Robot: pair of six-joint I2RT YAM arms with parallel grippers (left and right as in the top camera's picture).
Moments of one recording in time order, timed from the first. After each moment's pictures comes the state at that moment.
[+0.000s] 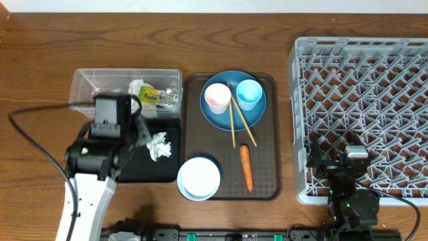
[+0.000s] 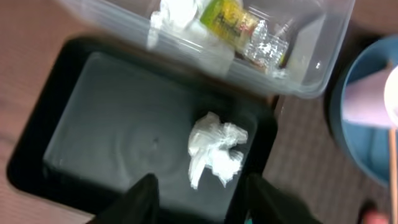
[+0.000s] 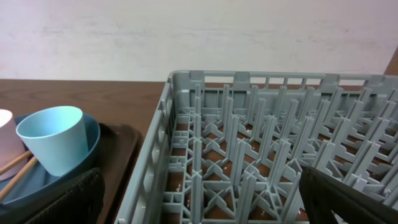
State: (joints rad) left arm -0.09 1.06 1.00 -1.01 -0.11 -0.47; right arm 0.08 0.02 0.01 -0.06 0.07 0.01
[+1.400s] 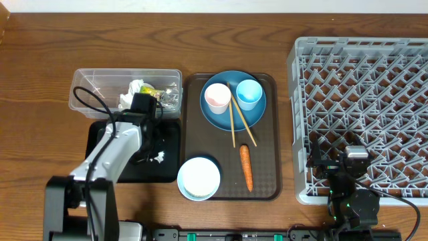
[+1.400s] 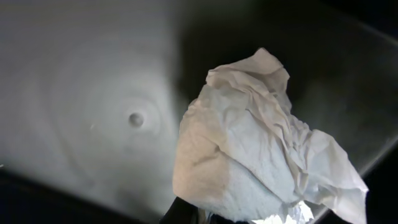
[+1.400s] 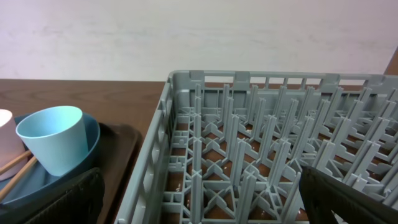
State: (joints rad) left arm -0.09 1.55 0.84 -0.84 -0.08 -0.52; right arm 0.08 0.02 0.01 -0.06 0.07 0.01
